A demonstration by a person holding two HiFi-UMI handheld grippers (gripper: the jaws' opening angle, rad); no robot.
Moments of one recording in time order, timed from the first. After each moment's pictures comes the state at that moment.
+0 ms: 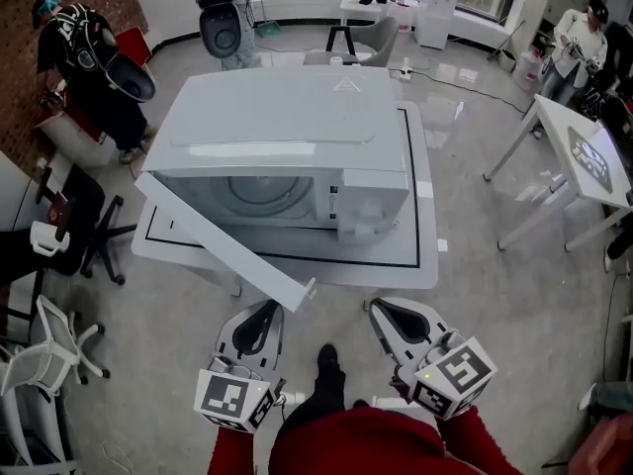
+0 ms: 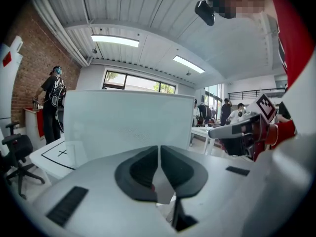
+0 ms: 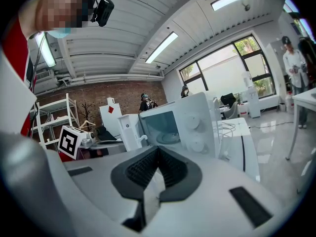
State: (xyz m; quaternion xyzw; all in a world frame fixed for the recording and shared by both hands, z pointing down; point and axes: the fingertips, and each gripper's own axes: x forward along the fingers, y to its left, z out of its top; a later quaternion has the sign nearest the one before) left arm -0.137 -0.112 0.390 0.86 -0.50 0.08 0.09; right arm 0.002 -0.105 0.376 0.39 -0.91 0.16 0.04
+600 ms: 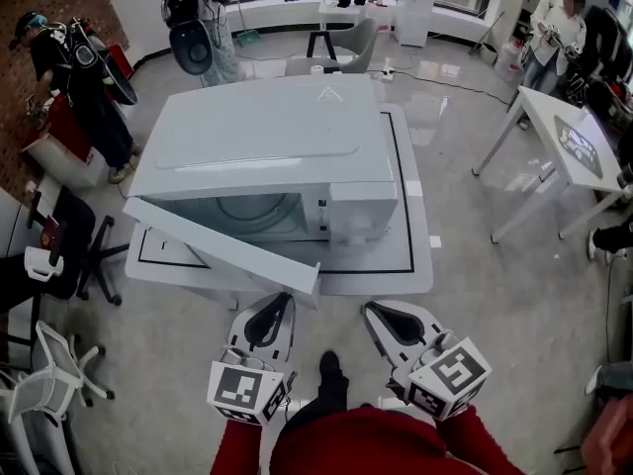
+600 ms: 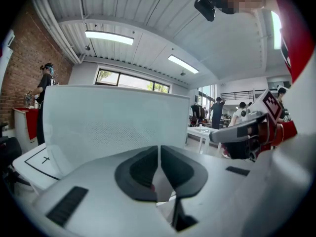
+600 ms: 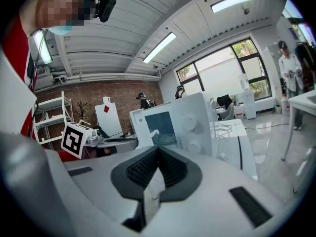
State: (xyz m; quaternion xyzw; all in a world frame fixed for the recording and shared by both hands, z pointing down) left arm -0.112 -0.146 0.395 0.88 -0.46 0.09 0.08; right arm 0.001 -0.116 0.380 0.41 -0.90 0.16 0.04
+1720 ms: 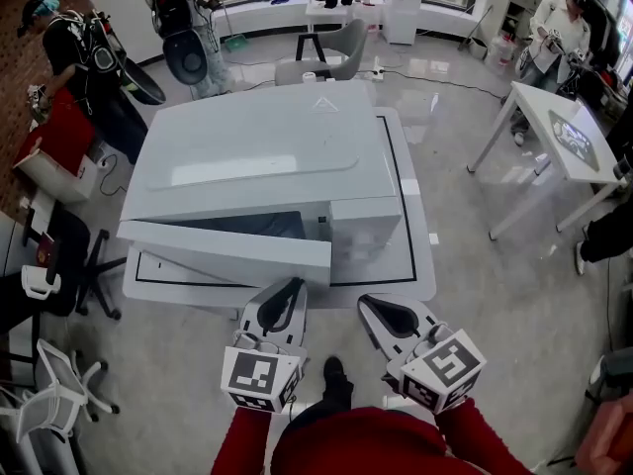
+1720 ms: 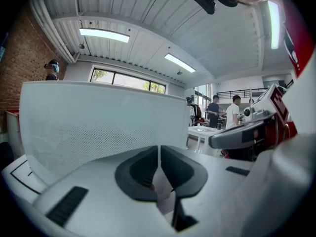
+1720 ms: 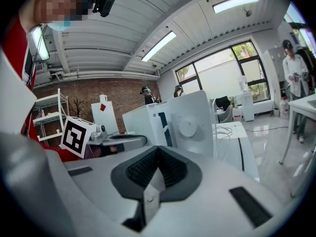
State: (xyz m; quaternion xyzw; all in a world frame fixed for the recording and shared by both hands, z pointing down) left arm -0.086 -0.192 0.390 0.89 -0.43 0.09 0.07; right arm -0.009 -0.150 0.382 0.42 -0.89 0.15 0.05
